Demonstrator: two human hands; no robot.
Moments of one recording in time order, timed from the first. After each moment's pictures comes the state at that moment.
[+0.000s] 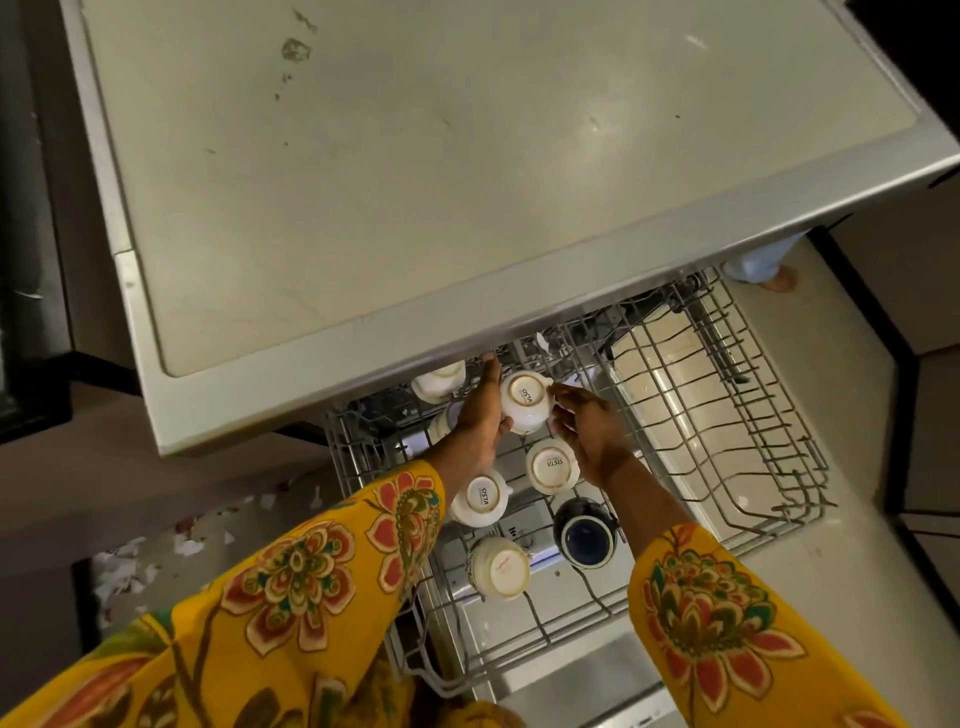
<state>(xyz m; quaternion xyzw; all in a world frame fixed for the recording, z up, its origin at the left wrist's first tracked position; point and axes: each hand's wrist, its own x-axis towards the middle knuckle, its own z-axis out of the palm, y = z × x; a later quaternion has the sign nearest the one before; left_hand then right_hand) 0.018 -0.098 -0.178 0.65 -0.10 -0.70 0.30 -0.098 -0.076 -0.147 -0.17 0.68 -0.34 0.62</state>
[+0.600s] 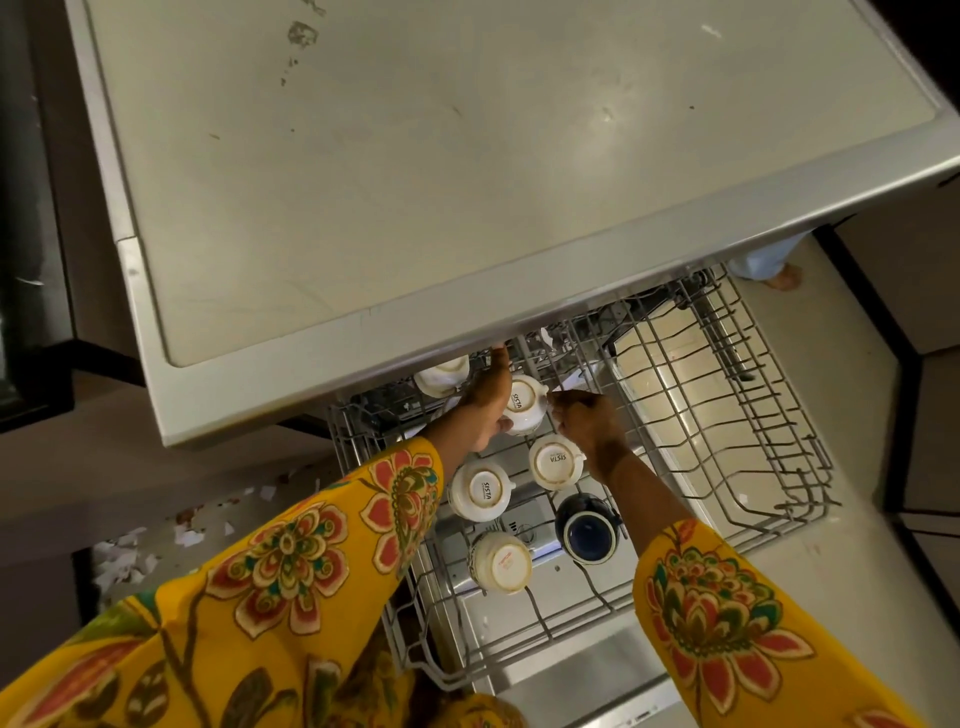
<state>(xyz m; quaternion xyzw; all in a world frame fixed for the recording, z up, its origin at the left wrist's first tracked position) 0.026 -0.112 -0.170 0.66 -0.18 -0.70 0.21 -0.104 -0.075 -0.171 -0.30 0.75 -0.20 0.55</state>
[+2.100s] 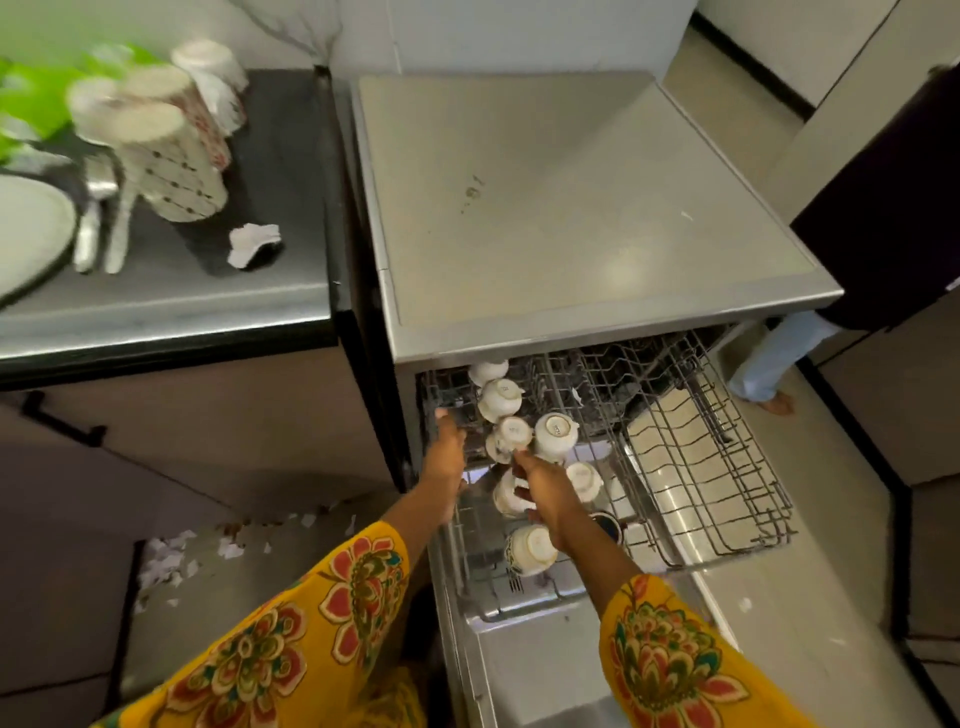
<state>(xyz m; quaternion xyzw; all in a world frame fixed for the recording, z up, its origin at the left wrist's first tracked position) 0.129 0.038 -0.049 0.67 -0.13 -0.62 0.39 0.001 0.039 -0.062 -0.36 0.69 -0.17 0.61</state>
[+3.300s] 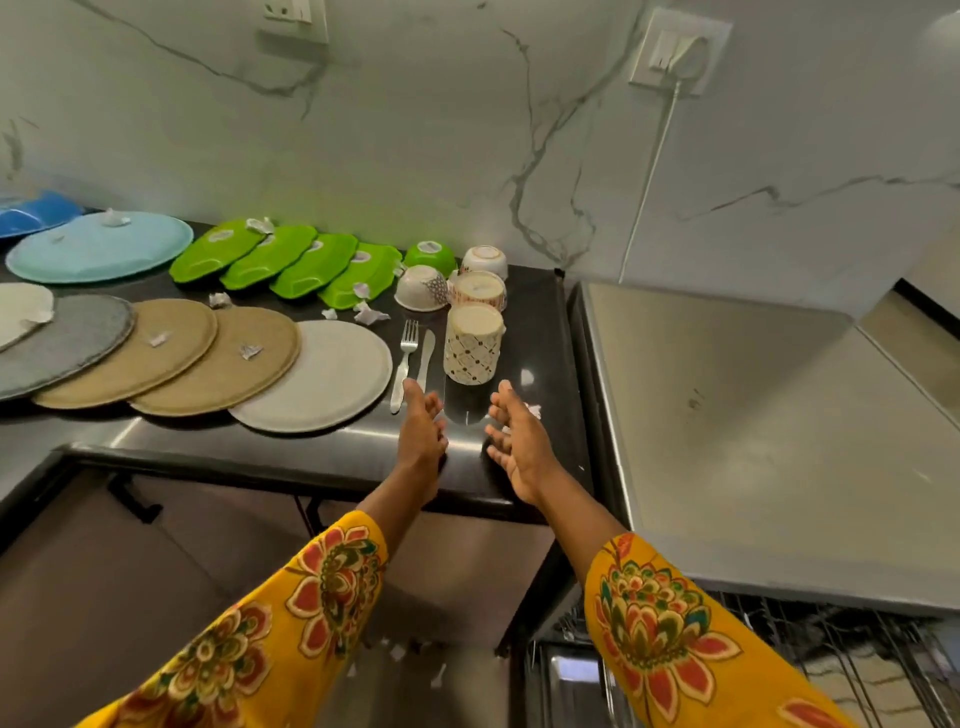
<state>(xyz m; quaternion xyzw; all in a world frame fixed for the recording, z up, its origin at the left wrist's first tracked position) 0.438 -0.006 0.093 0.59 -0.13 -0.45 0.66 0.336 -0.050 0.108 -0.48 0.43 -0.27 0.71</state>
